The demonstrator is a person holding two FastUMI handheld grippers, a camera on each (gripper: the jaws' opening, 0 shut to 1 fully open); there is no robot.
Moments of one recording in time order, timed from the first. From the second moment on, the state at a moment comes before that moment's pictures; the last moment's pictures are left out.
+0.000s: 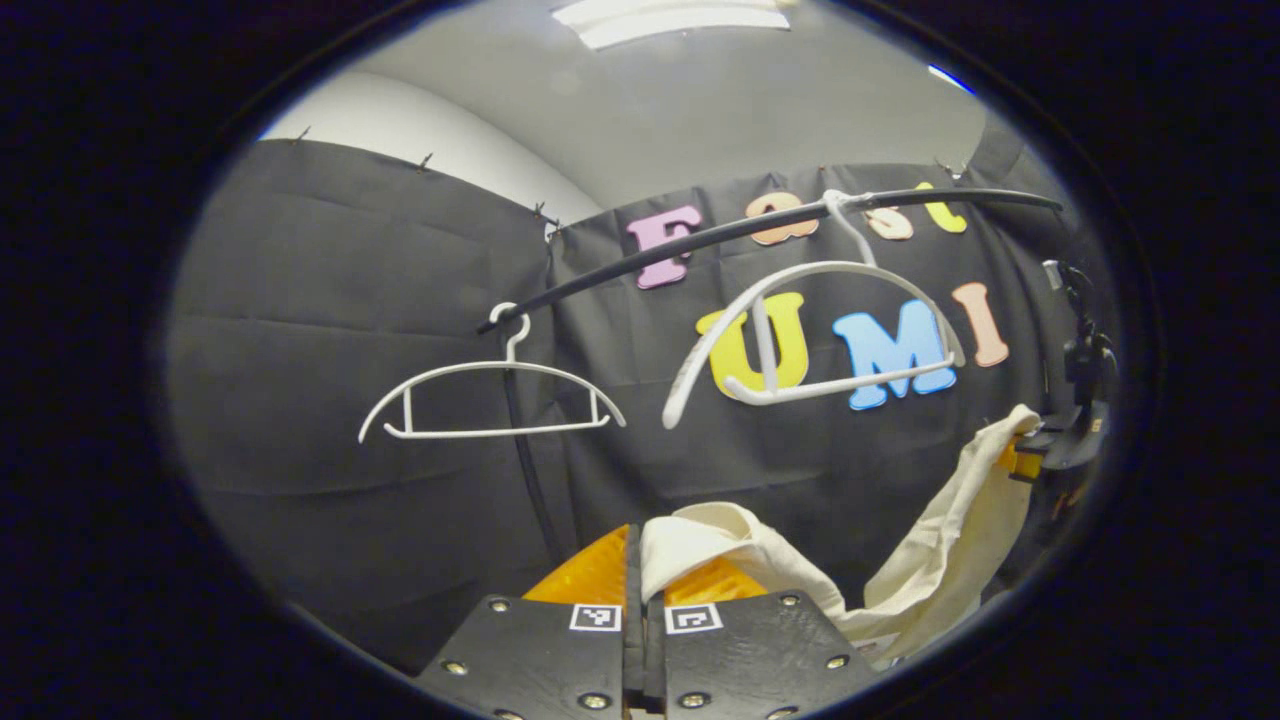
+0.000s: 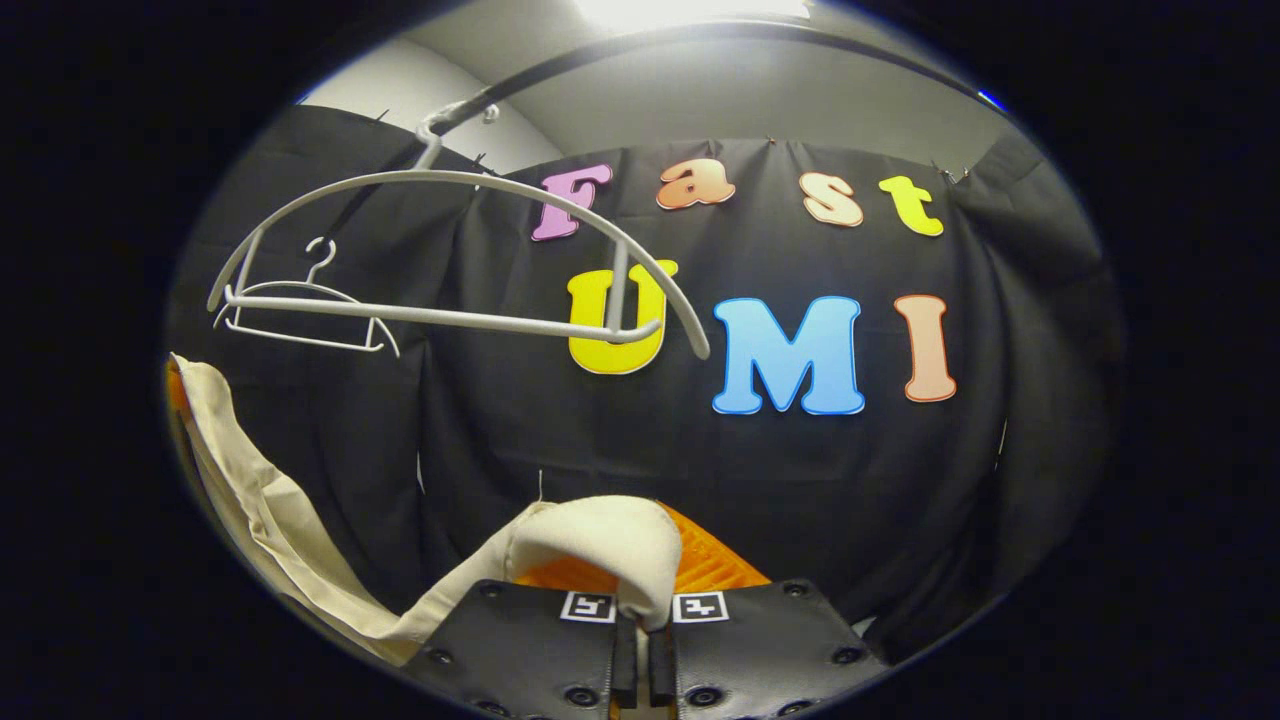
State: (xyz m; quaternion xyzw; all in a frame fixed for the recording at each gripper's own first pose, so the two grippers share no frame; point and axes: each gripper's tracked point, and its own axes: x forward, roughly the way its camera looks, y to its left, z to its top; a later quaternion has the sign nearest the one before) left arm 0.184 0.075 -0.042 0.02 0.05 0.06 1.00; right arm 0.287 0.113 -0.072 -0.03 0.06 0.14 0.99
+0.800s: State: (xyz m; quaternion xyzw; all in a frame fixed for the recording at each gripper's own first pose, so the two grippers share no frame) left arm 0.115 0.012 0.016 -0.05 -0.01 -0.08 1.00; right arm 0.119 0.217 0.004 0.02 0.00 0.25 0.97
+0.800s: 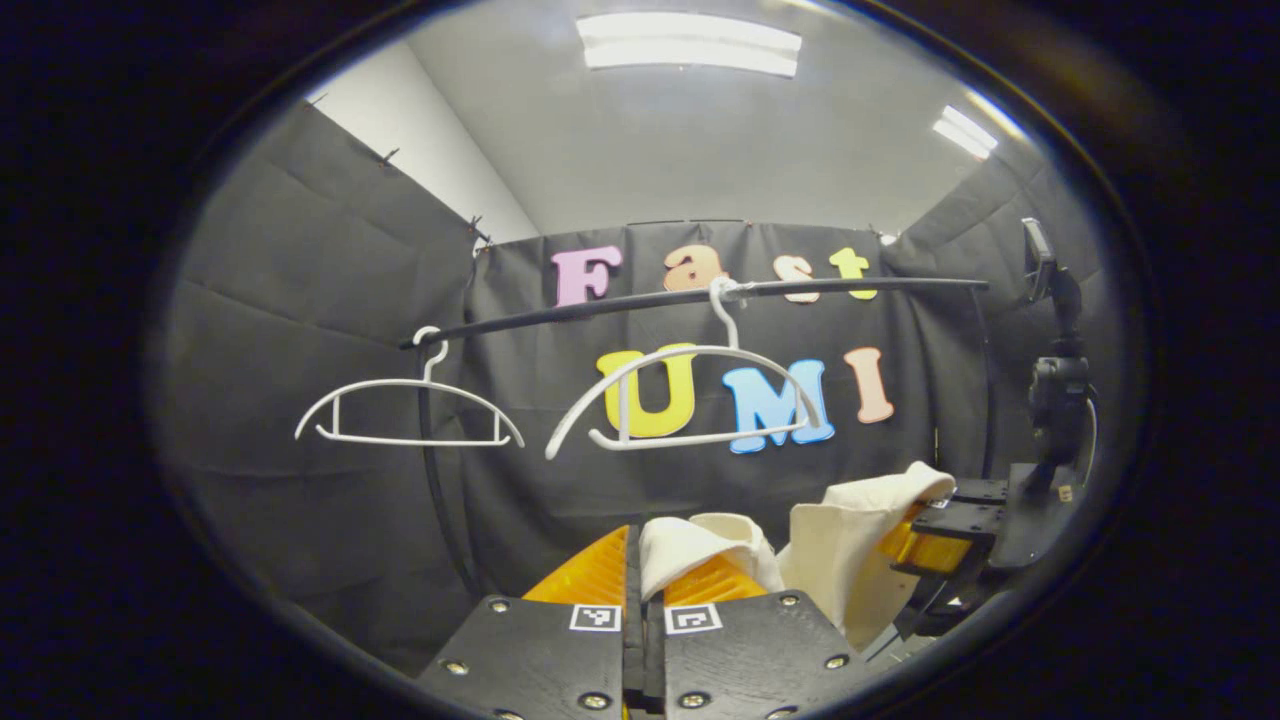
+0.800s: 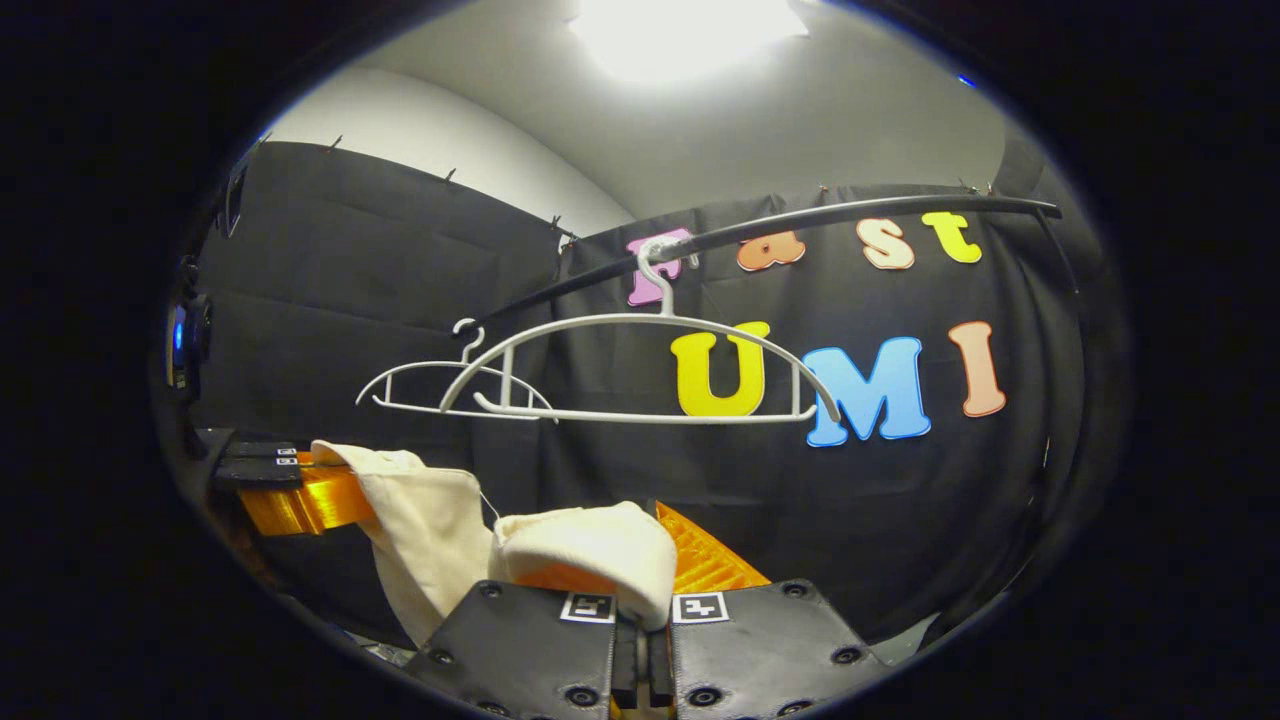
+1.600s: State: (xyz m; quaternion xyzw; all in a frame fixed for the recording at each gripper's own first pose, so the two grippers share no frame) left arm 0.088 -0.007 -0.178 -0.04 0.13 -0.10 0.98; right arm 0.061 0.210 -0.179 -0.01 0.17 0.22 0.96
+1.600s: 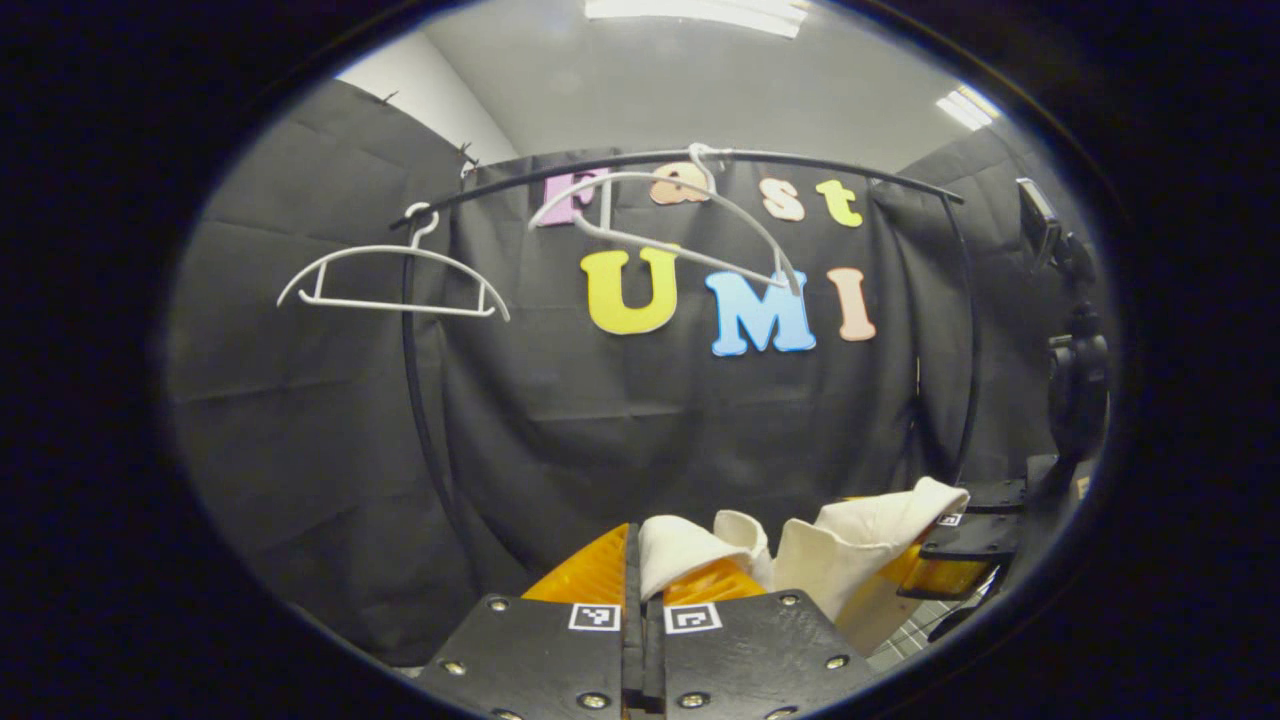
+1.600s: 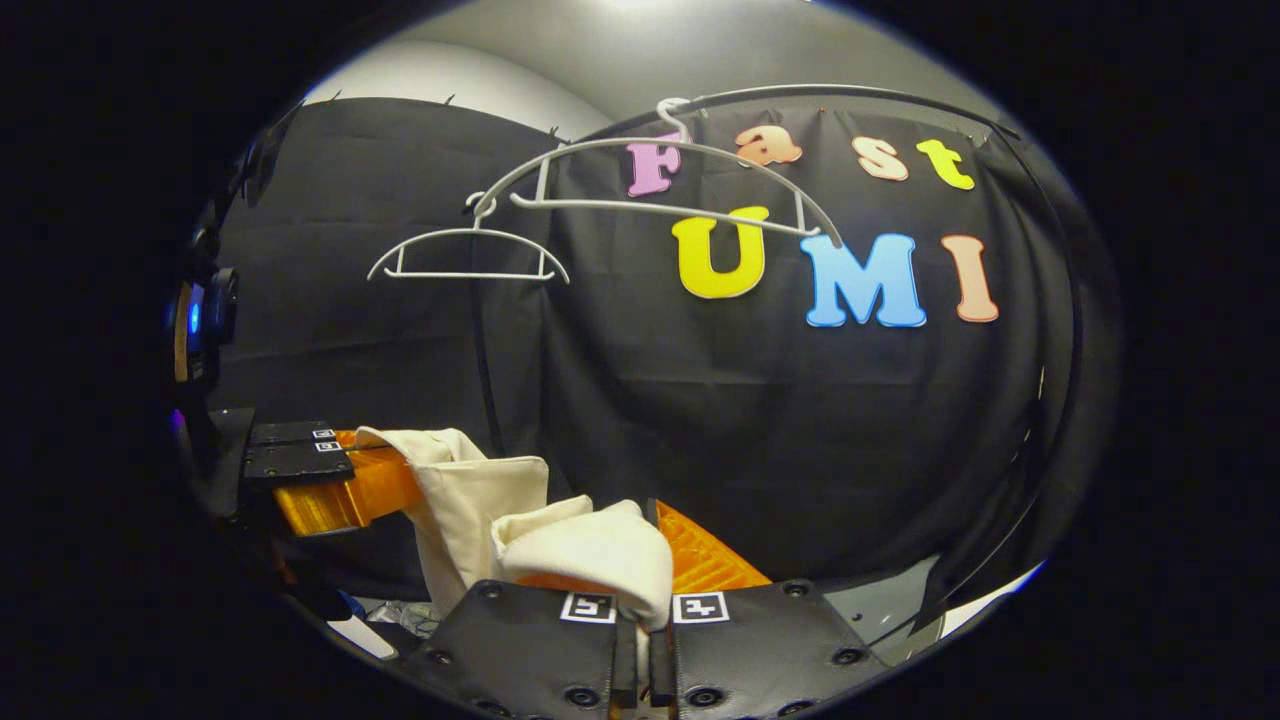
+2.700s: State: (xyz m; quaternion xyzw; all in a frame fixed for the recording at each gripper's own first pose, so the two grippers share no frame) left arm 0.002 0.011 -0.465 0.02 0.42 -0.07 0.91; right arm -0.002 0.170 -0.409 -0.09 0.44 0.15 0.88
